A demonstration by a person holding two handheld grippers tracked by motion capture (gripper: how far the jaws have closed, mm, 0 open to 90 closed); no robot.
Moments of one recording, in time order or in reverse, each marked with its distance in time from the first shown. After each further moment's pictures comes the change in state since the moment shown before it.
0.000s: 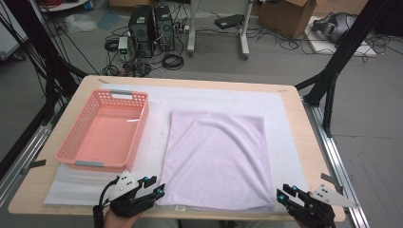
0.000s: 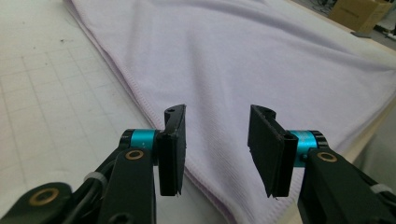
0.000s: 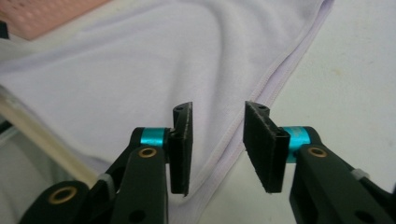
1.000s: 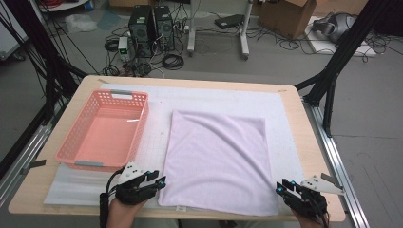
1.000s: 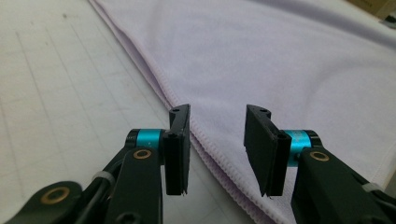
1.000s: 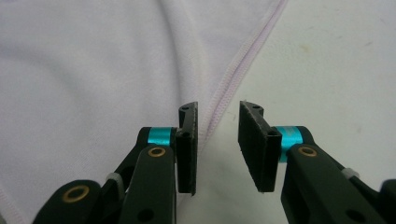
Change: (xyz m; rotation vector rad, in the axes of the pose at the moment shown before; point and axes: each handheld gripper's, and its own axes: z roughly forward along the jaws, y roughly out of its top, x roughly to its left) left arm 0.018 -0.001 0.026 0.096 0.007 -0.055; right arm -0.012 0.003 0.022 0.090 -0.134 0.003
